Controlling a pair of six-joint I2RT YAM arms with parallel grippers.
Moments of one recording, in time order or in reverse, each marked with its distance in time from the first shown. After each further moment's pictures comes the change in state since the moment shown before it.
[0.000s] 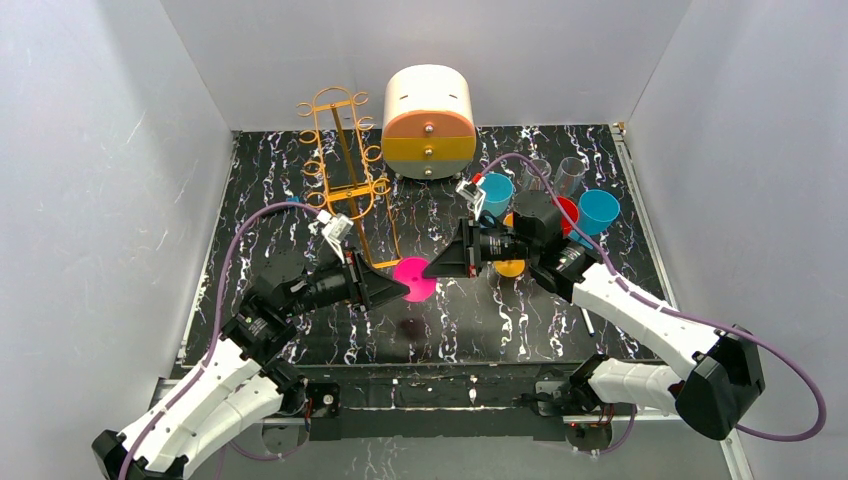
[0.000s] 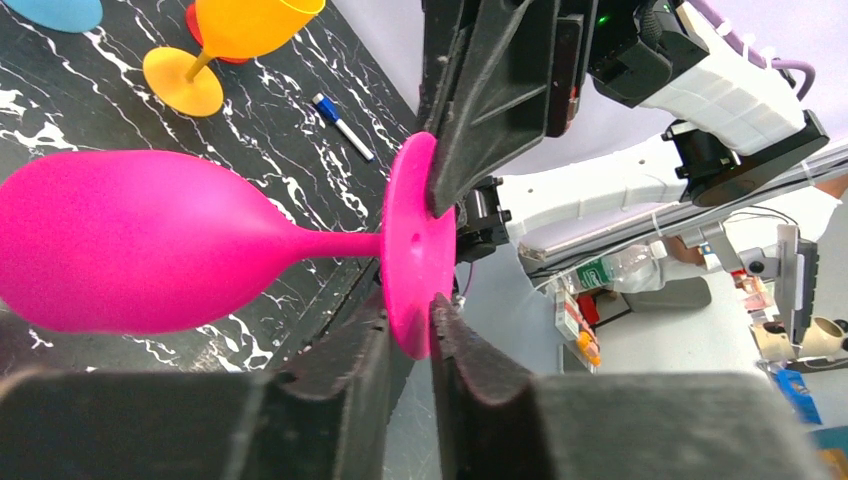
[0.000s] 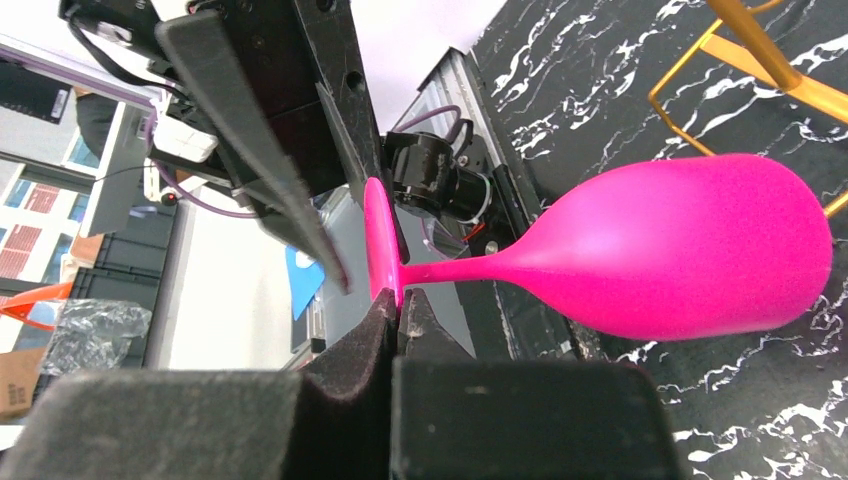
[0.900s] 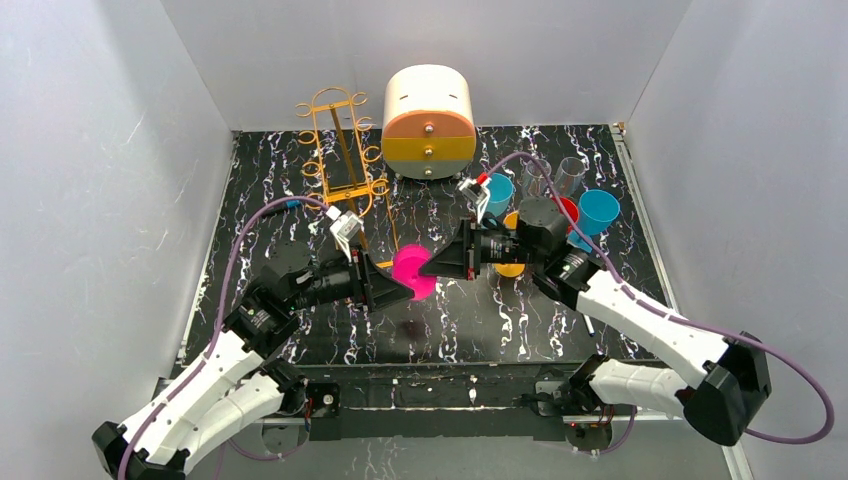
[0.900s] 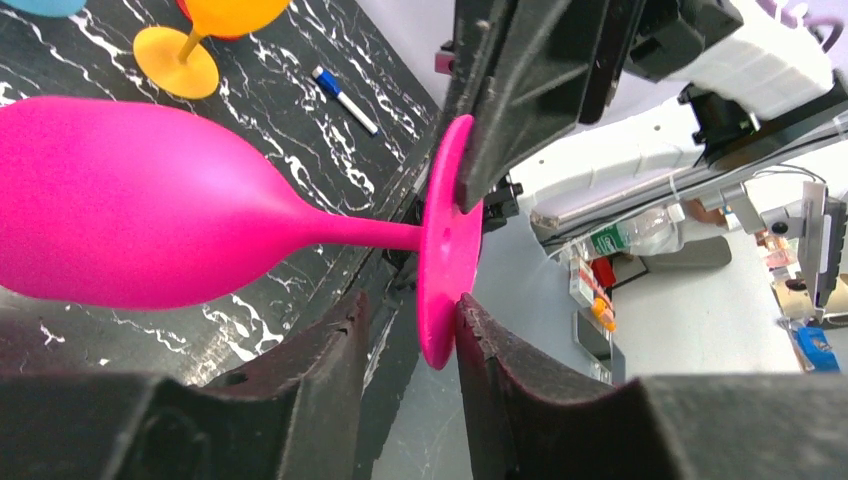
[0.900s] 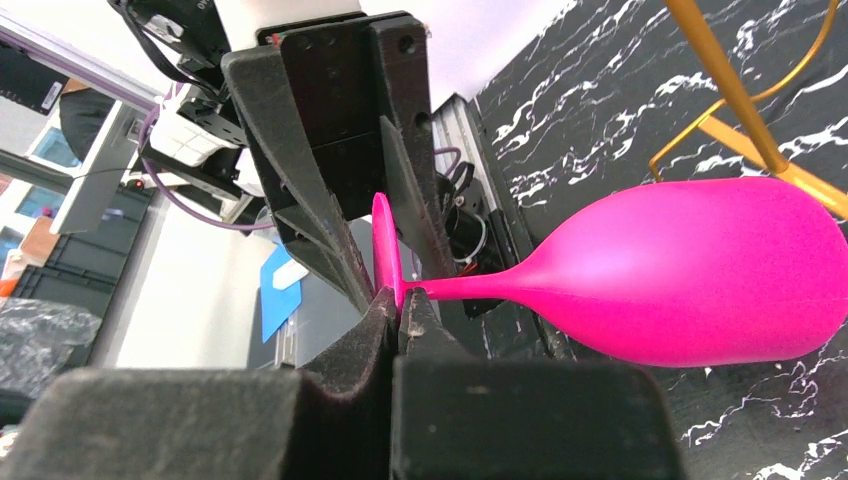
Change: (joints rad) left arm 0.002 0.057 0.055 -0.061 0.058 0.093; right arm 0.047 -0.027 -0.007 0.075 0.060 -0.022
